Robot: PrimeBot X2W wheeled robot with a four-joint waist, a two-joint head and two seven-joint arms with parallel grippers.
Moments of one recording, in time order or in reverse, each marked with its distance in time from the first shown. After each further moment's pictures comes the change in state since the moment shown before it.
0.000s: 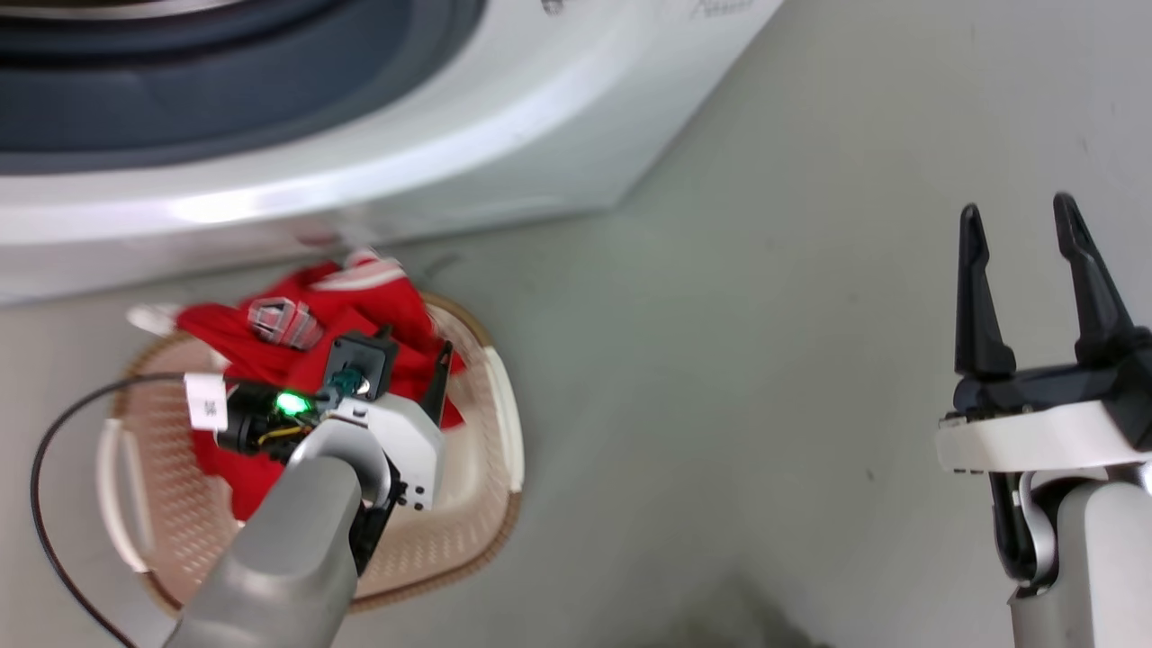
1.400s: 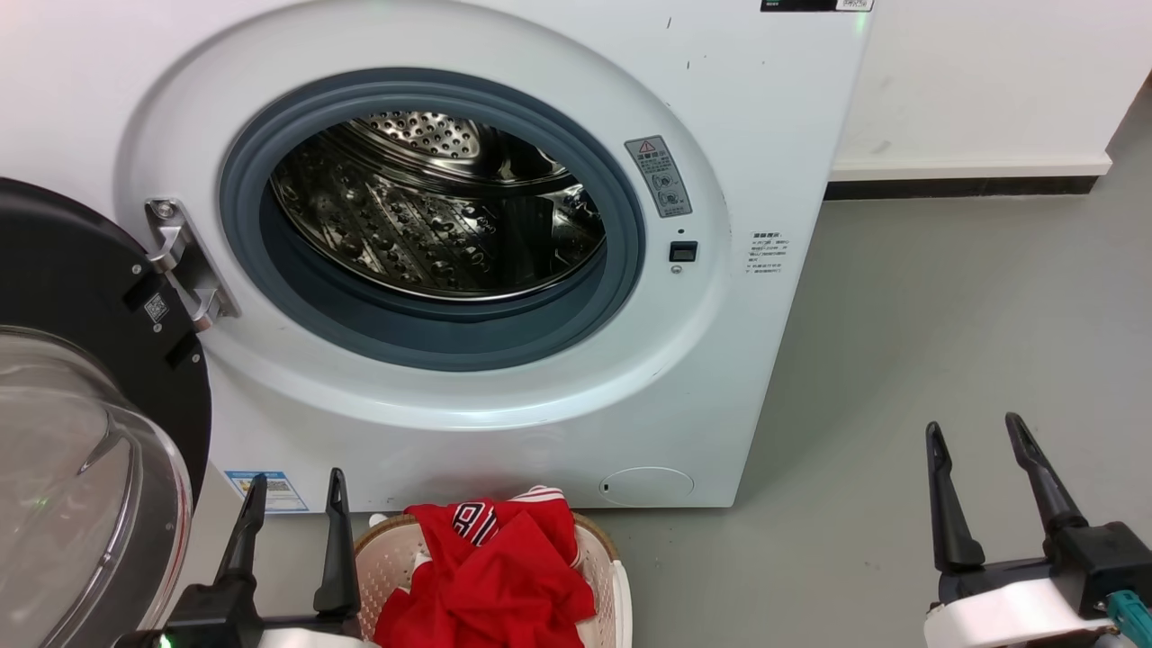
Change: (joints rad) left arm 0.805 -0.168 0.629 -0.970 0.300 0.008 0.000; right arm 0.329 0.000 -0.004 0.008 -0.041 0.000 0.000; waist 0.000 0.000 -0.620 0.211
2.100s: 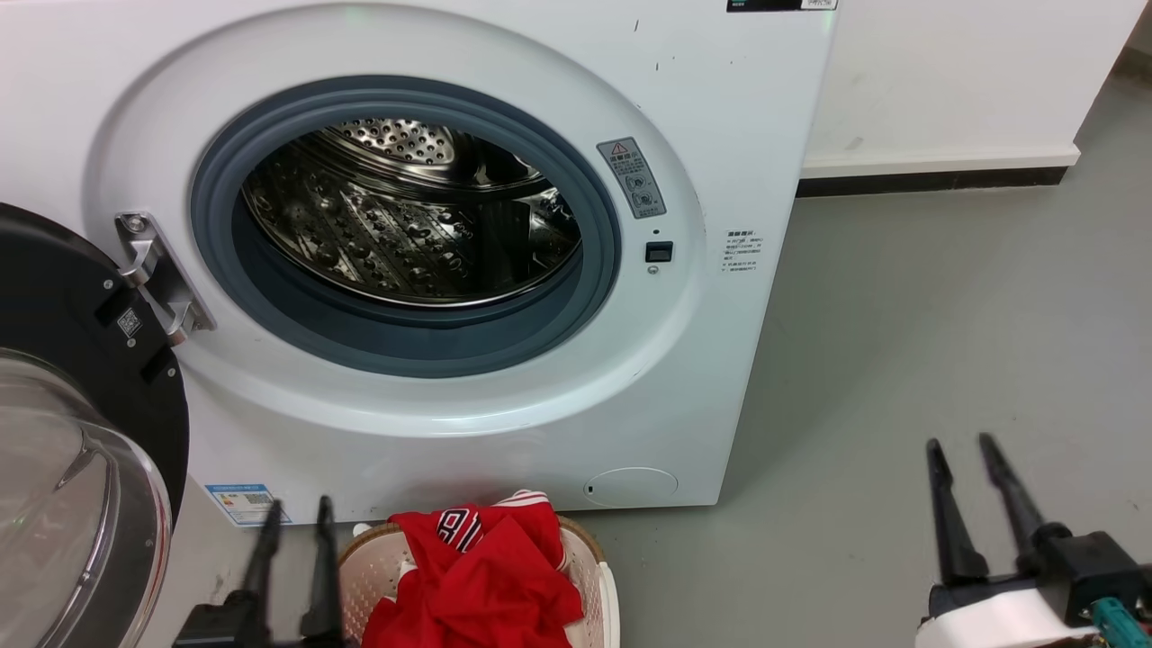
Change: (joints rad) left arm 0.037 -0.019 0.025 0.000 0.043 -0.015 0.001; right arm 0.011 0.001 0.013 0.028 0.008 0.000 0.000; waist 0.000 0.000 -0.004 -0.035
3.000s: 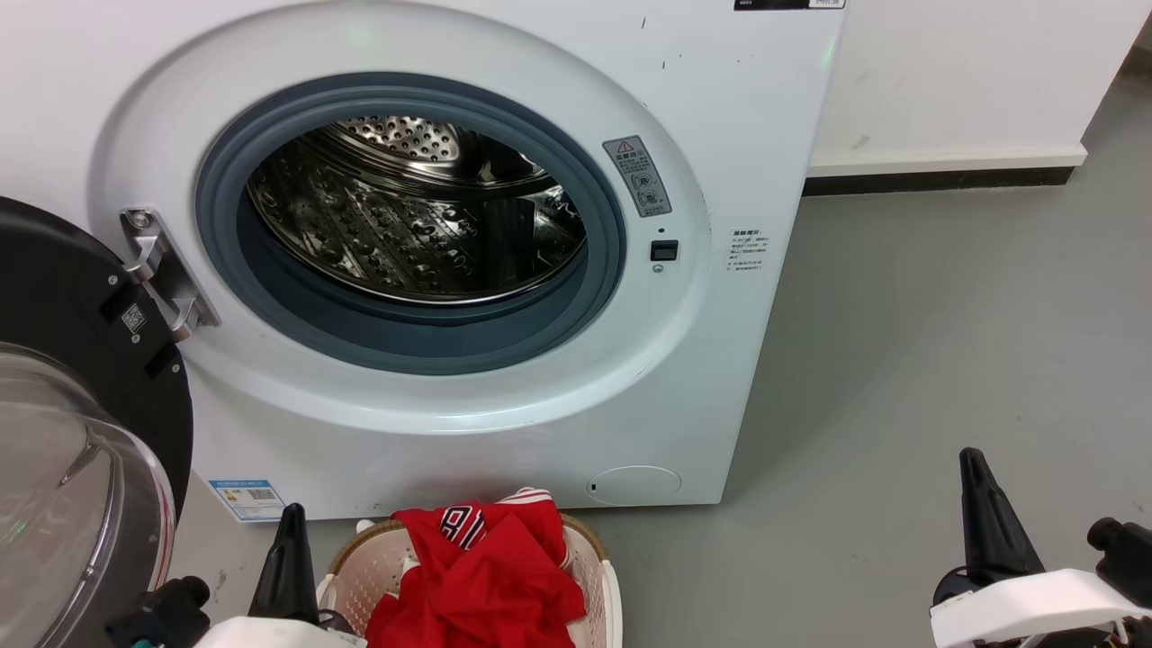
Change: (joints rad) left arm -0.054 -0.003 0.017 0.102 -0.450 -0.030 0.115; right arm -0.024 0.001 -0.005 0.084 0.487 0.000 0.106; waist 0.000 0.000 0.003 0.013
